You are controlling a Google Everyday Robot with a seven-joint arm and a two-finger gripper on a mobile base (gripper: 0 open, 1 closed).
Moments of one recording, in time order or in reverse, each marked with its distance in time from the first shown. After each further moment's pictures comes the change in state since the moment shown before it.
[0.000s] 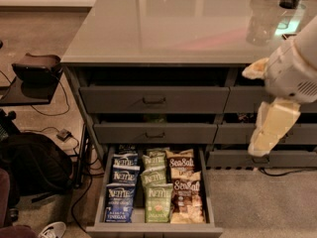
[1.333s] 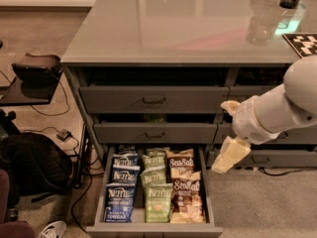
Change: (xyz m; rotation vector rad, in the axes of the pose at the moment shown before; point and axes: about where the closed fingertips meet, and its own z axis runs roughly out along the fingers) arm 0.019 -0.017 0.142 0.076 -0.167 0.082
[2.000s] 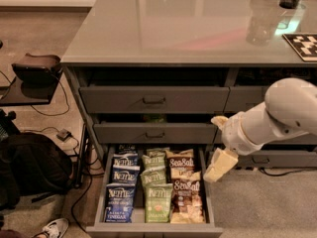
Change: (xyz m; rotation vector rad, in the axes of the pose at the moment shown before) arm 0.017 0.010 0.061 -0.089 -0.041 0.027
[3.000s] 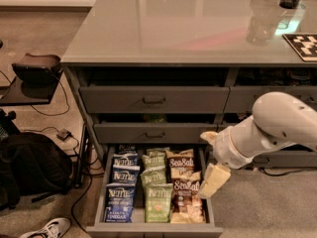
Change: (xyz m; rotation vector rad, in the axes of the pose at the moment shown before) arm 0.003 0.038 0.034 -0.121 -0.007 -0.025
